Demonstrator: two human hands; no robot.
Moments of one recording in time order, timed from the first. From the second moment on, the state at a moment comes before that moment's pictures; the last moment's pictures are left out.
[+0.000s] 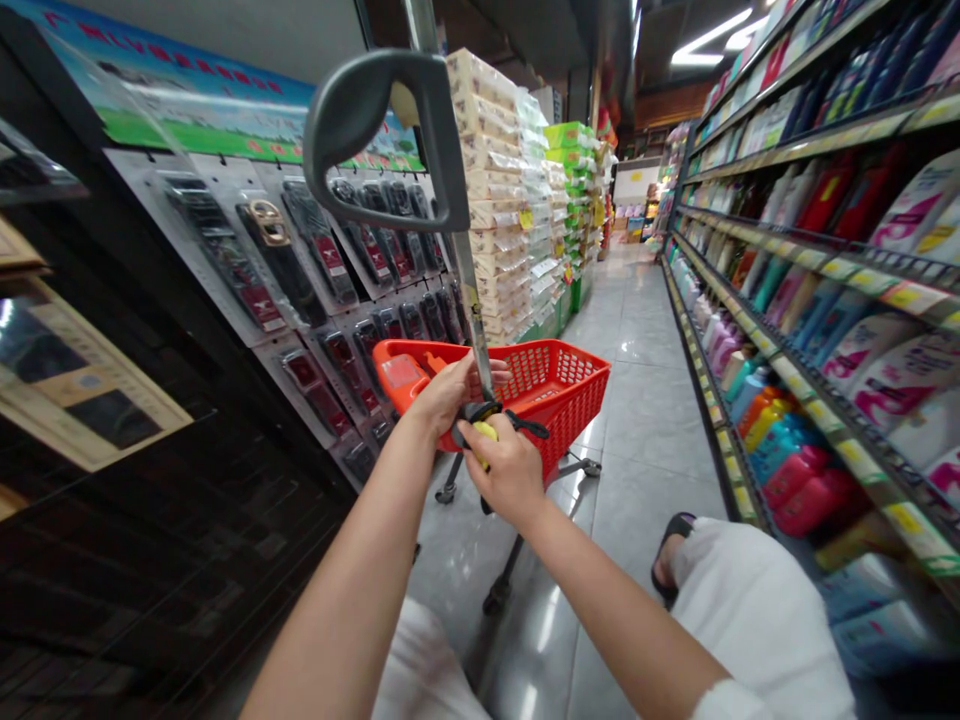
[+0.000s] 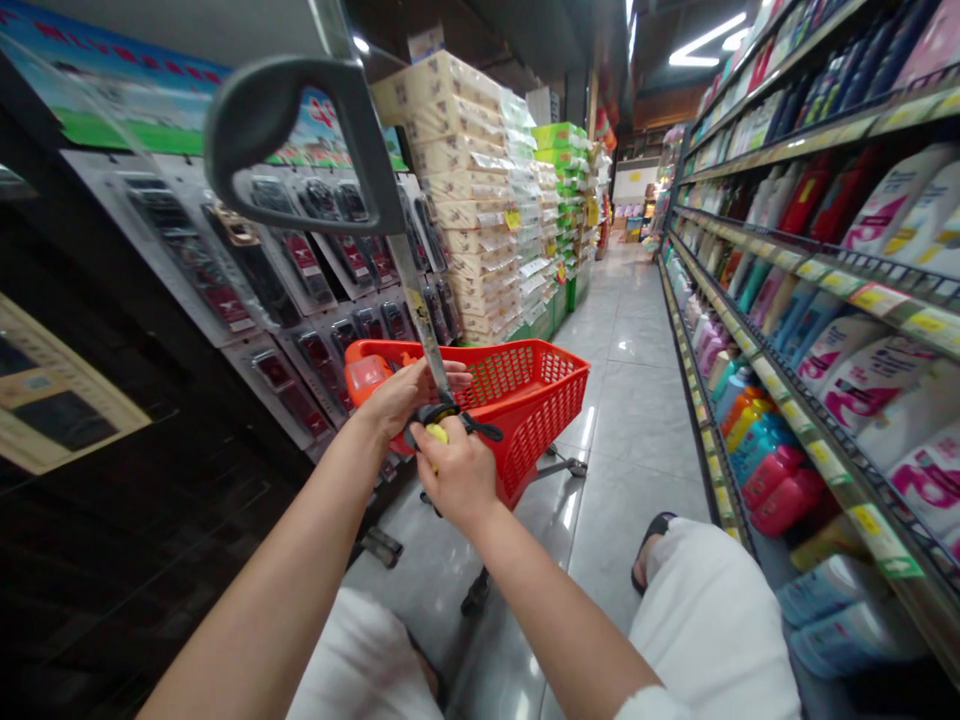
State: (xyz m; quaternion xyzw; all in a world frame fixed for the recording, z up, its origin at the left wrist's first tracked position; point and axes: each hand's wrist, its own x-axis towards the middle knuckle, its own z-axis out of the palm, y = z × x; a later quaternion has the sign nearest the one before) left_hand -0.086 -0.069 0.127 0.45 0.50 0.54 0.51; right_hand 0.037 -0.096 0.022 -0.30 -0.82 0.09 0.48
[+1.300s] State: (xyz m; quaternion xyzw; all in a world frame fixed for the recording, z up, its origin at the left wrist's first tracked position) left_hand -0.081 -0.068 0.128 0.48 0.49 0.52 0.50; right_hand 0.058 -0.038 0.009 -0.45 -0.70 0.24 0.49
